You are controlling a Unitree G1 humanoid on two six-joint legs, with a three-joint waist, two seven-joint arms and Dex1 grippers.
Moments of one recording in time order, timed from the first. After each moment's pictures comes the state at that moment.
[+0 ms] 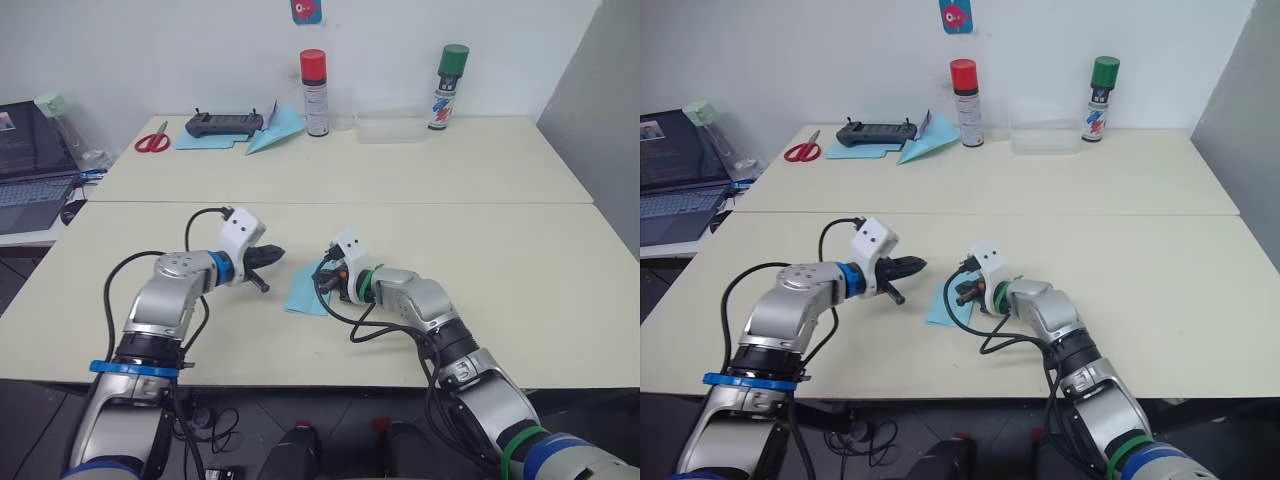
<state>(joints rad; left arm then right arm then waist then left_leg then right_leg) -0.52 0.51 -0.06 0.20 -0.16 0.52 -0.81 -0.70 -0.02 0.24 0.44 0.22 0.66 0.52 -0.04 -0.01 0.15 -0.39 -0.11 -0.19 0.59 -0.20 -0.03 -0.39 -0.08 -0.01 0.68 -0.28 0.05</state>
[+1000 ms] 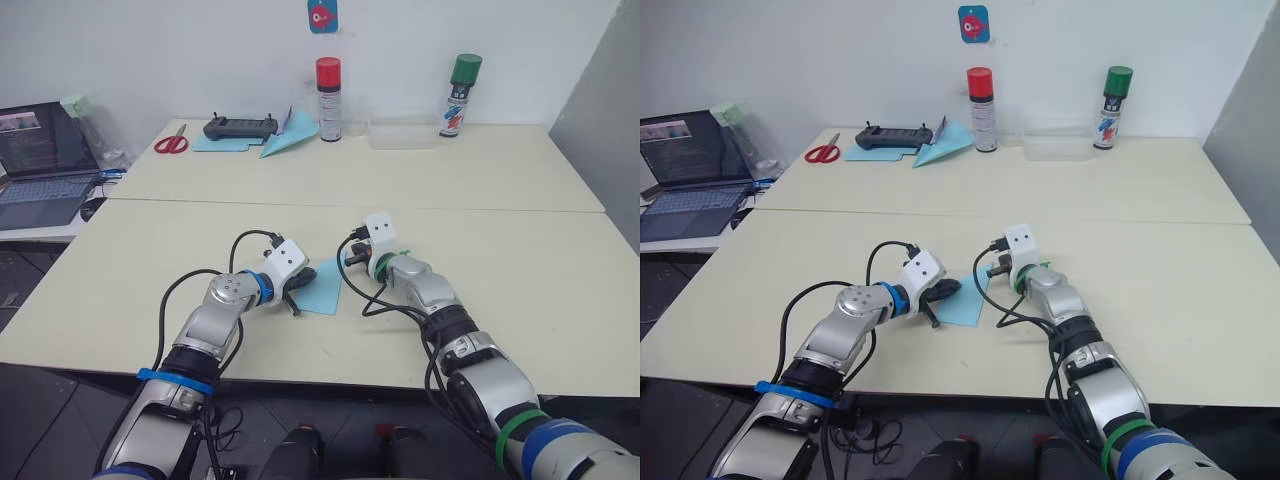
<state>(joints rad) -0.51 0.43 -0.23 0.35 0.00 0.25 -0.74 -0.78 -0.03 0.10 0.75 0.10 0.29 0.26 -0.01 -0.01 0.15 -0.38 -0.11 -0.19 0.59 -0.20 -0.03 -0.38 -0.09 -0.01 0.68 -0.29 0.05</state>
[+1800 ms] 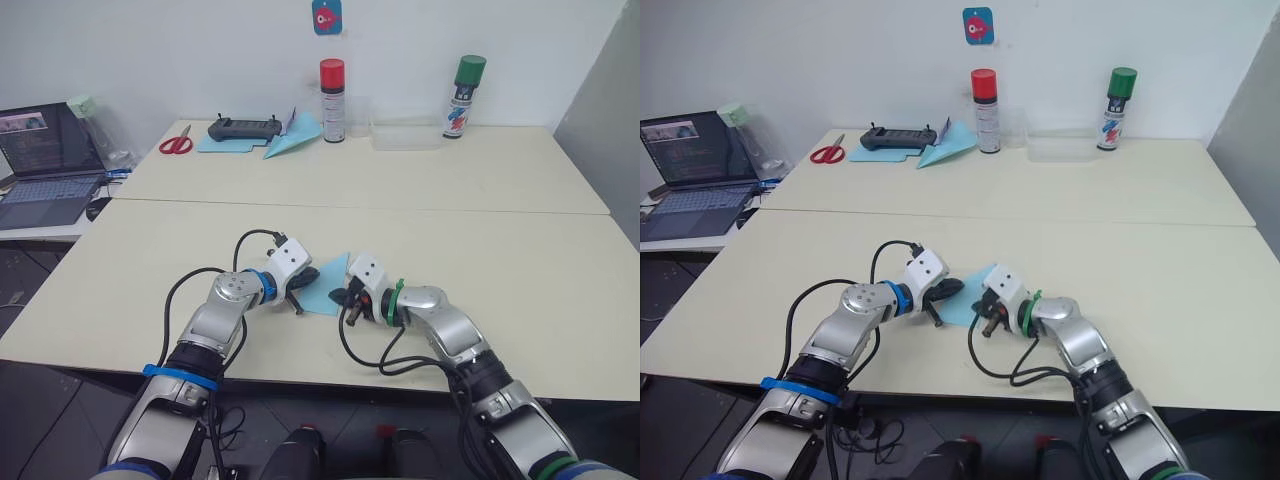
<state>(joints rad) -0.52 0.41 -0.23 0.38 0.01 0.25 -0.74 -0.47 -0.22 0.39 0.15 0.09 0.52 0.80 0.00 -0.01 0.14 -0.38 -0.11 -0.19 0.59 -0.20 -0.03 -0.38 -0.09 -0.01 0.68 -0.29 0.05</state>
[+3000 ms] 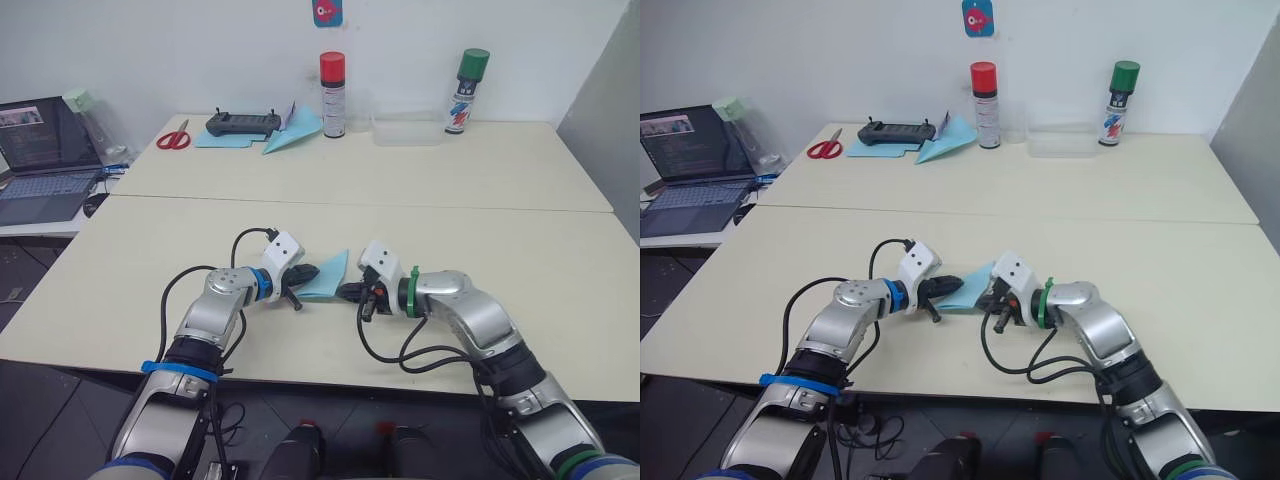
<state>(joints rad) -0.55 0.39 -0.16 0.41 -0.07 0.31 -0.82 -0.57 -0.34 0.34 0.03 0.15 0.66 0.81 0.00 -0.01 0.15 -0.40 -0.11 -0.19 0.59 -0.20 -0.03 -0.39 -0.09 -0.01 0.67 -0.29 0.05</state>
